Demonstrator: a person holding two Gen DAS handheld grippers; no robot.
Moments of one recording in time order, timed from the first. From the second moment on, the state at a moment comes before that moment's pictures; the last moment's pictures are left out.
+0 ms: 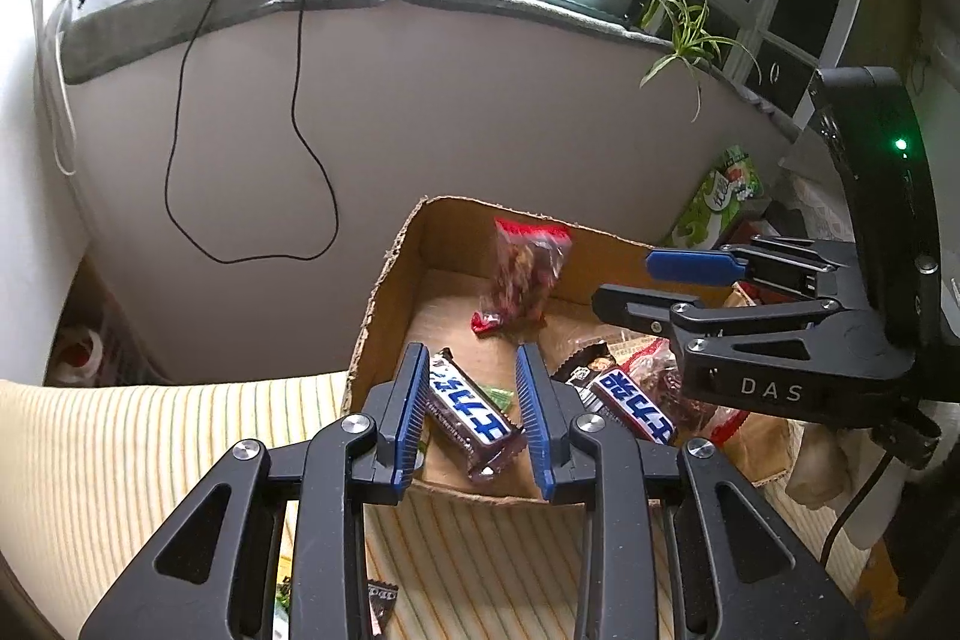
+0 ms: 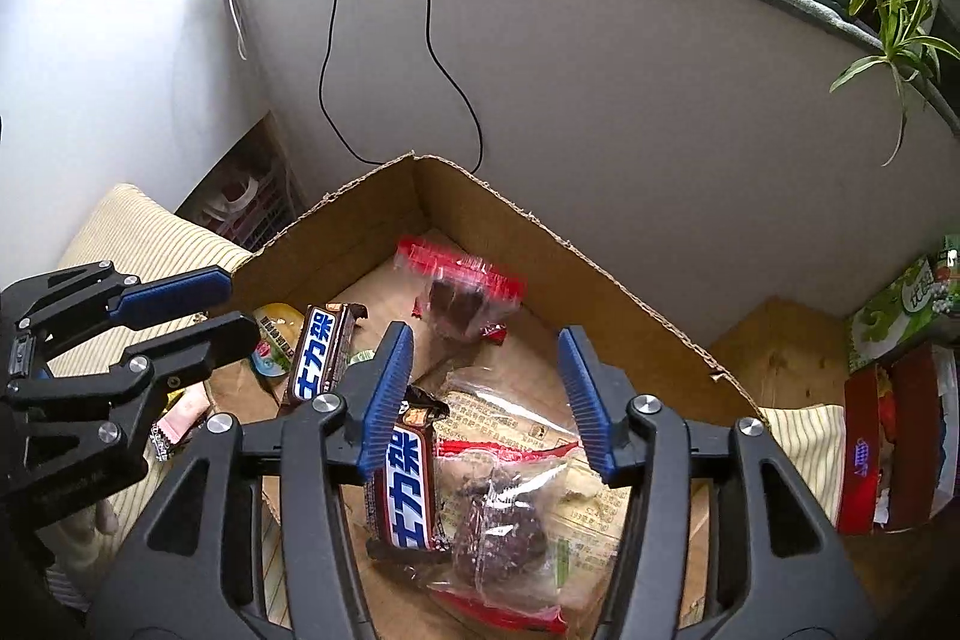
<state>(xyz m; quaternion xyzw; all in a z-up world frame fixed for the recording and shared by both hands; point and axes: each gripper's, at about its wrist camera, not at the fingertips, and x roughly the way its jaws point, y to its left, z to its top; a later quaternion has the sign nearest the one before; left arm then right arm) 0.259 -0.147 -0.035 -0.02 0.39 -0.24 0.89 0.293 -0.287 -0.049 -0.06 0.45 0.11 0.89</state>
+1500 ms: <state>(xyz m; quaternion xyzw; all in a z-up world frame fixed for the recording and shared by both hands) 0.154 -0.009 -0.073 -0.07 0.42 -0.16 0.89 0.181 -0.175 -0.058 -0.03 0.44 0.23 0.87</state>
